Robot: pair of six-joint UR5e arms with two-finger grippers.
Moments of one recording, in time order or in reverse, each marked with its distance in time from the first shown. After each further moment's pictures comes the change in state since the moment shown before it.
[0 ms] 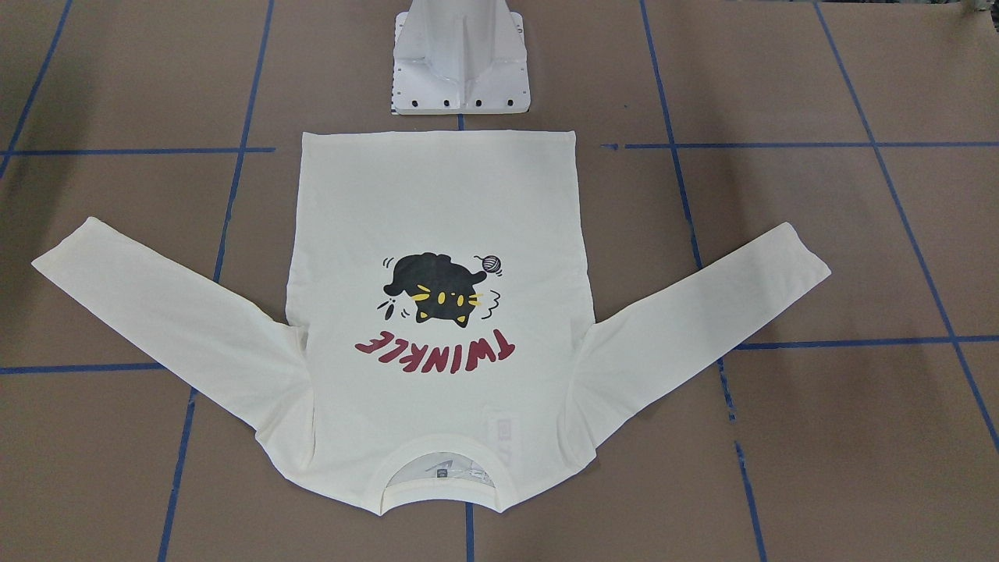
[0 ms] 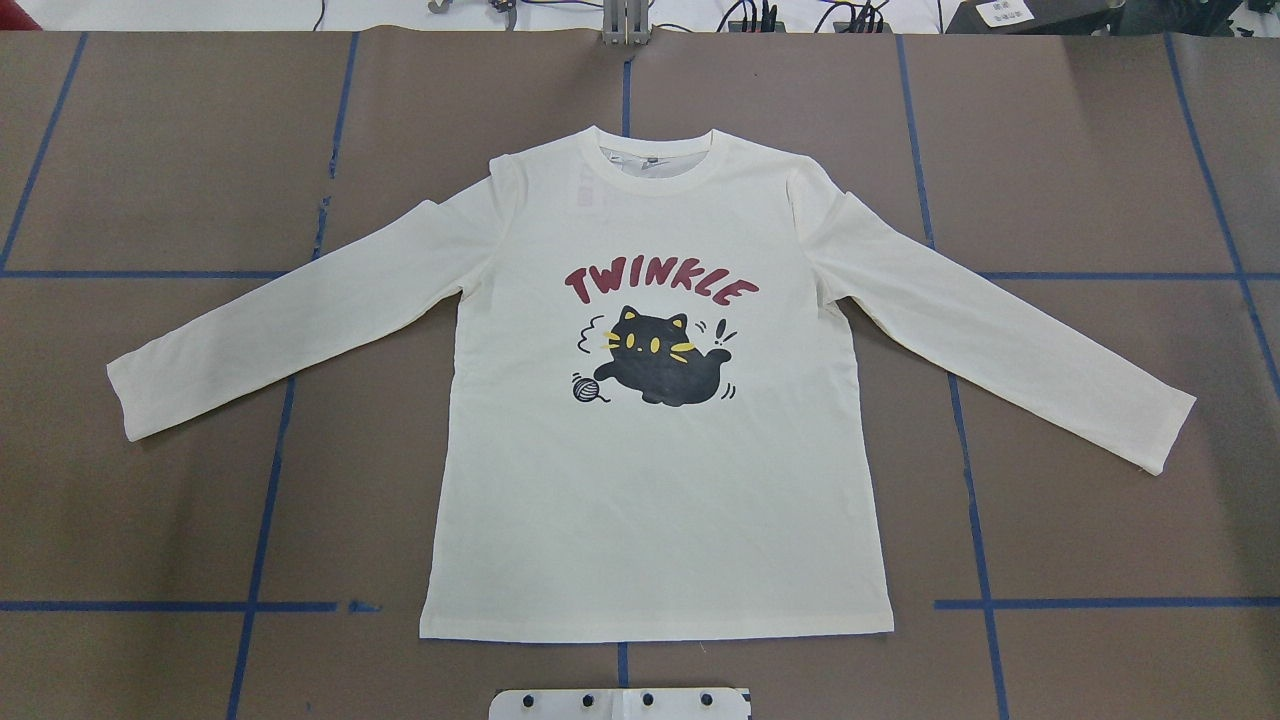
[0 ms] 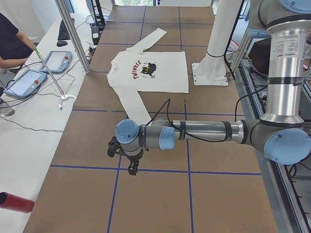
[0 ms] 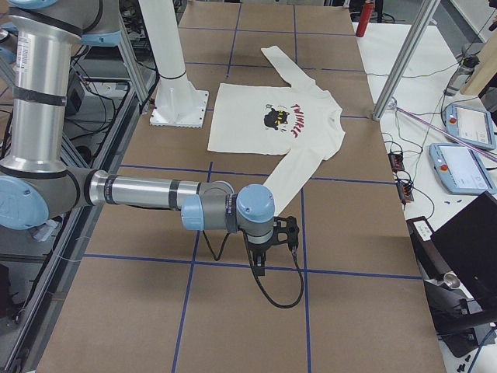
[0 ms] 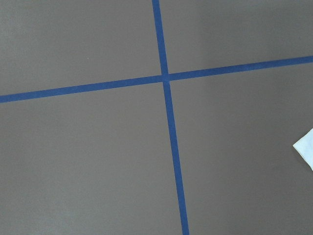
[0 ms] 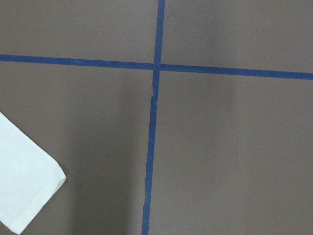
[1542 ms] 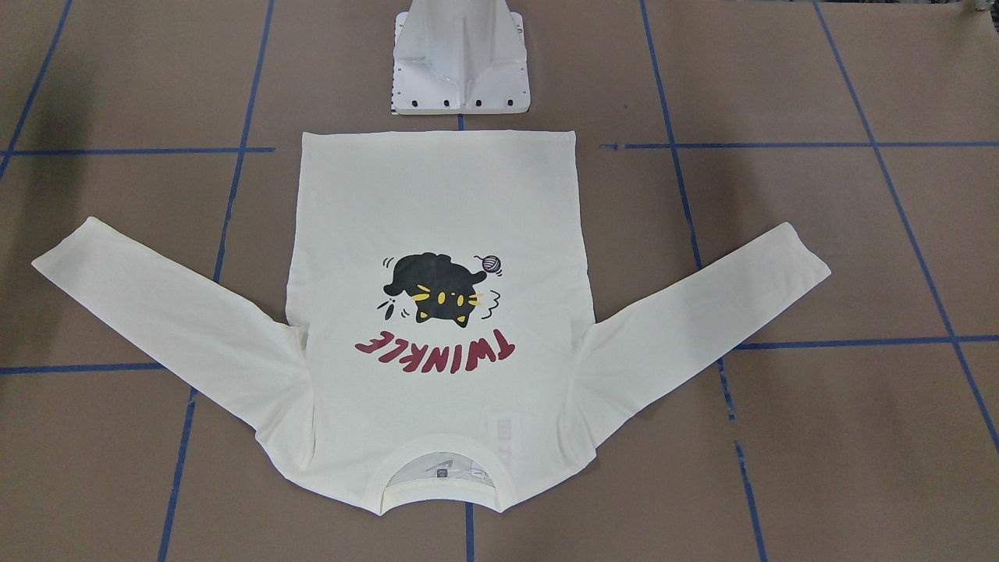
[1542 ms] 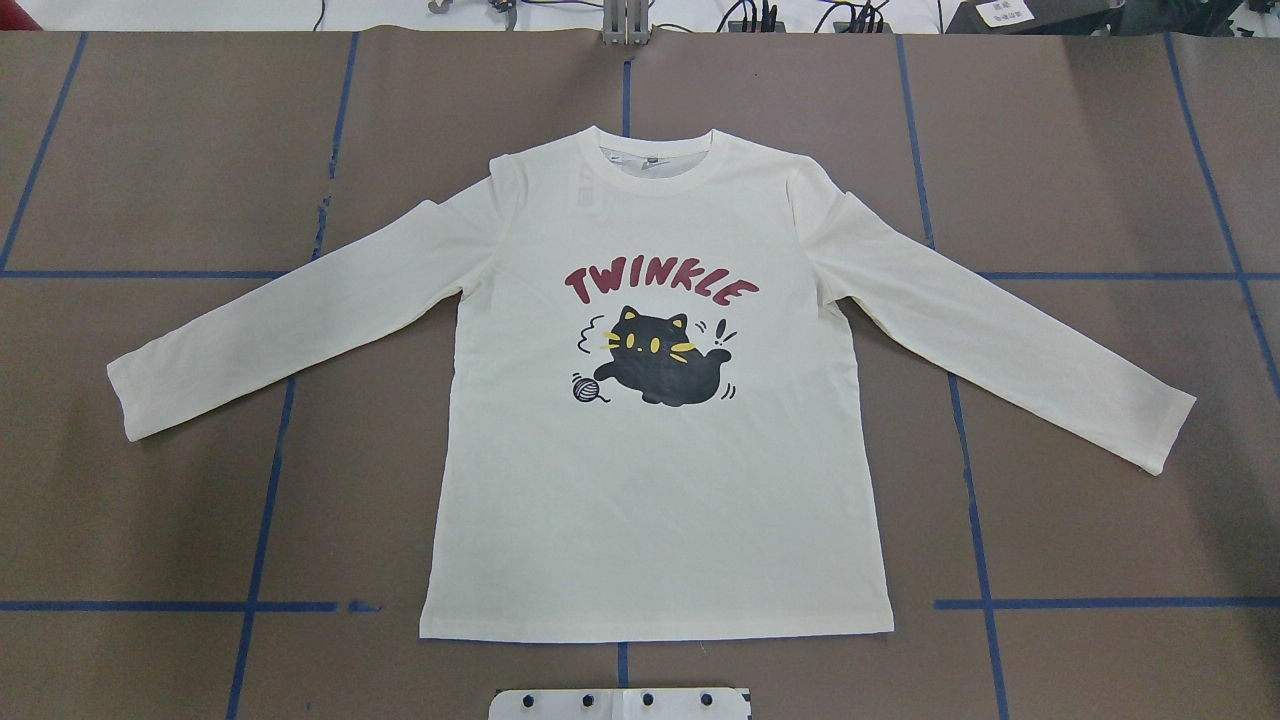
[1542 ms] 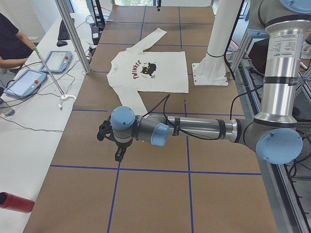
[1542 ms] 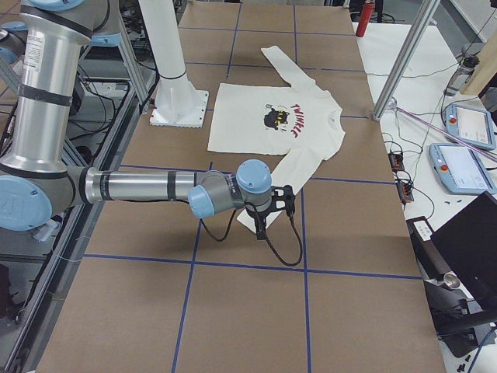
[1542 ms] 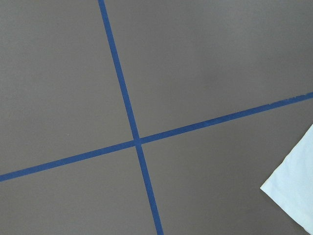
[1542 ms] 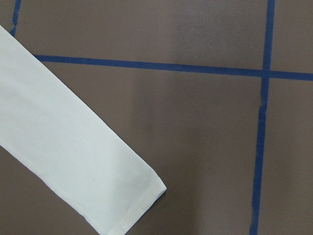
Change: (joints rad) left arm 0.002 -0.061 0.023 -0.230 -0.029 -0.125; right arm -0.228 -0.066 0.086 0.315 0.057 0.360
